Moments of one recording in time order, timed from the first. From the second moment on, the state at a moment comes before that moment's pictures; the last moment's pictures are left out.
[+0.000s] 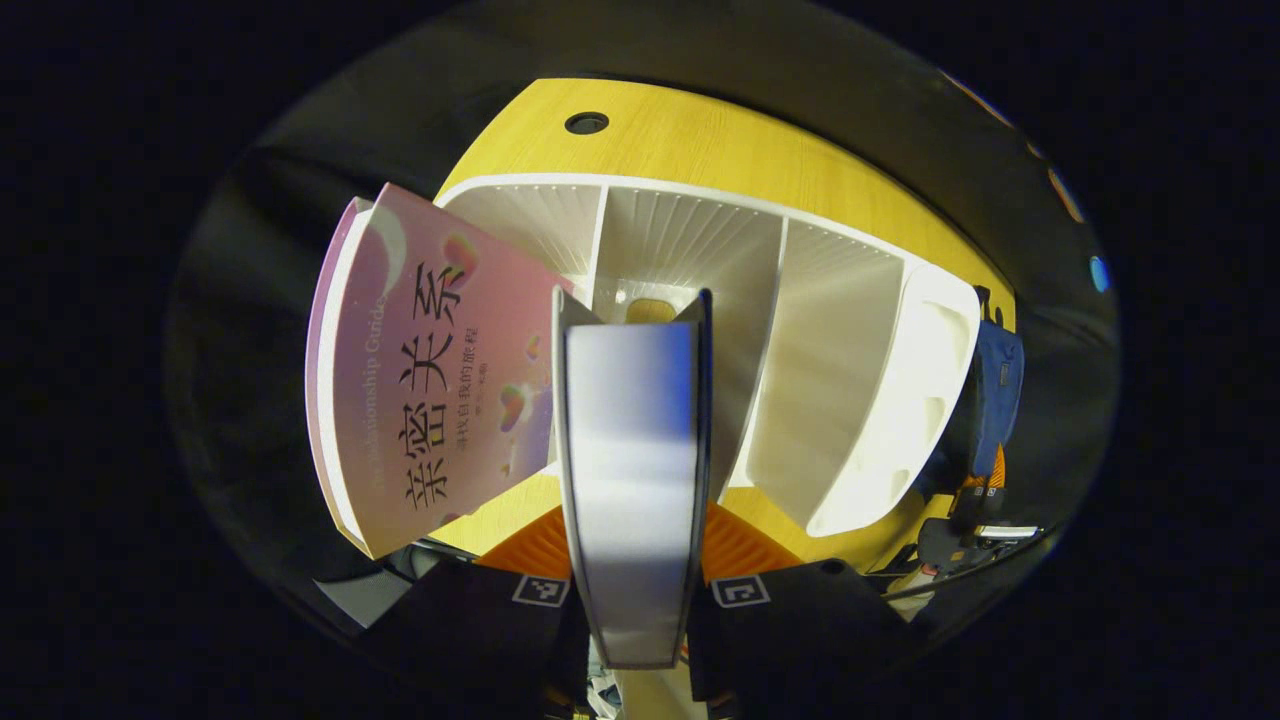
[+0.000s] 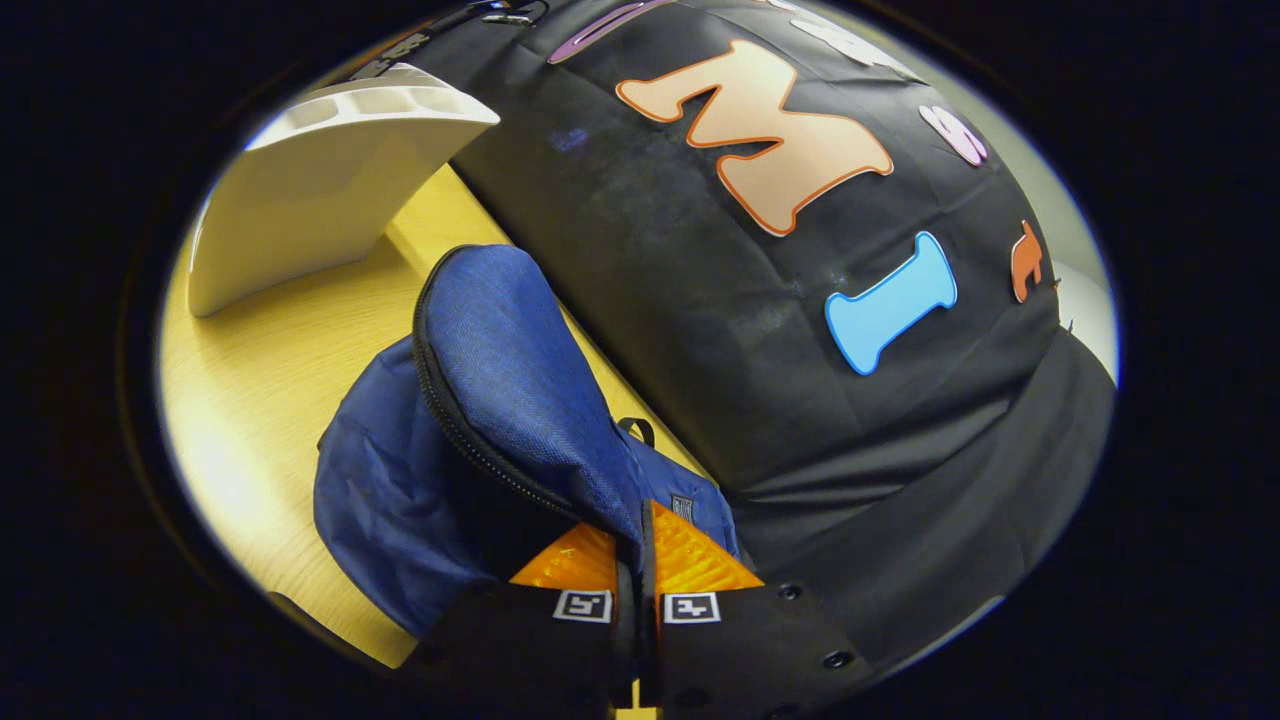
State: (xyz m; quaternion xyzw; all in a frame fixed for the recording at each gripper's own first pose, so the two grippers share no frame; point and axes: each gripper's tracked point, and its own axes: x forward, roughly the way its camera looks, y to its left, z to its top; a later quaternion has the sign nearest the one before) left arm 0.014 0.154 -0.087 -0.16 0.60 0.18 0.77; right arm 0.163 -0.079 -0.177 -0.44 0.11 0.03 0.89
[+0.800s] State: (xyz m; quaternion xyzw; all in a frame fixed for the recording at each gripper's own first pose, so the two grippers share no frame) left arm -0.059 0.094 -0.008 -0.22 0.55 0.18 0.78; right arm 0.162 -0.086 -0.172 -0.42 0.11 0.03 0.90
